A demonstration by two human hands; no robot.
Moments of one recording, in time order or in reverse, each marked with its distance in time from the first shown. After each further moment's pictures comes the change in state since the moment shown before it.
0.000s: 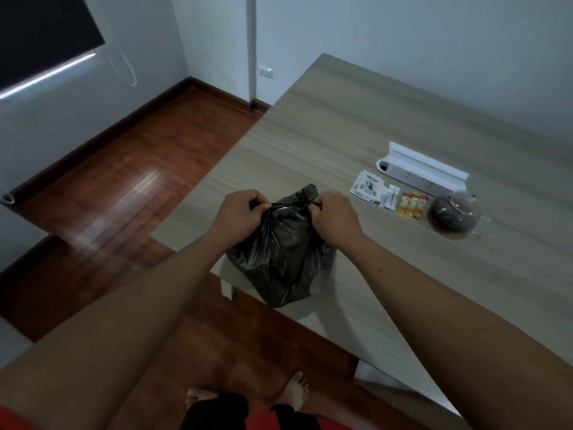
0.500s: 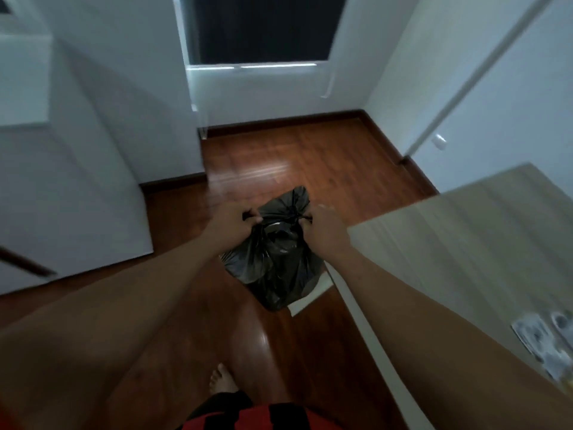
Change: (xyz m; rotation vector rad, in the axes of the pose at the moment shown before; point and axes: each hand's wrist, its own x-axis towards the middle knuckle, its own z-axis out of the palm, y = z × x) left_hand -0.165 -0.235 -0.248 -0.008 0.364 -0.433; right_hand -0.044 -0.320 0.197 -0.162 -0.303 -0.700
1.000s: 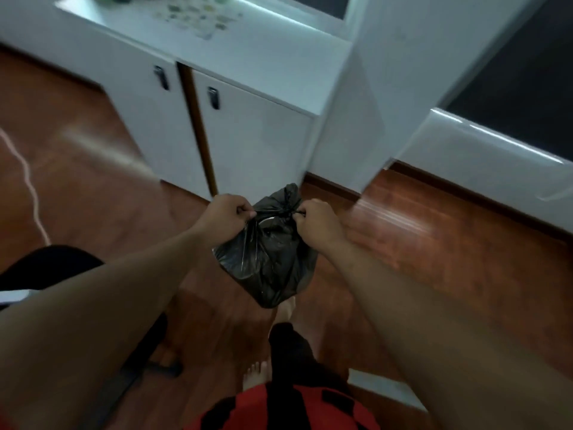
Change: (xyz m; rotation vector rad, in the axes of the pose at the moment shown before) left_hand -0.175 -0.229 -0.205 -0.060 0.497 -0.625; right_hand 0.049 -0.332 0.183 -0.058 -0.426 -0.643
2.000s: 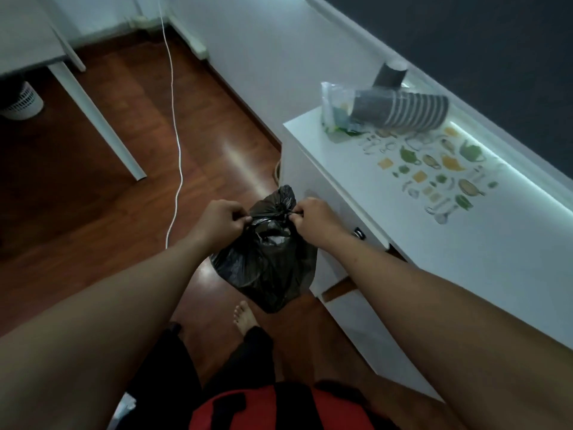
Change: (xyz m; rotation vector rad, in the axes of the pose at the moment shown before) left_hand 0.227 -0.304 -0.403 -0.010 0.443 -0.398; right_hand 0.451 -0.468 0.125 -0.052 -0.374 -0.555
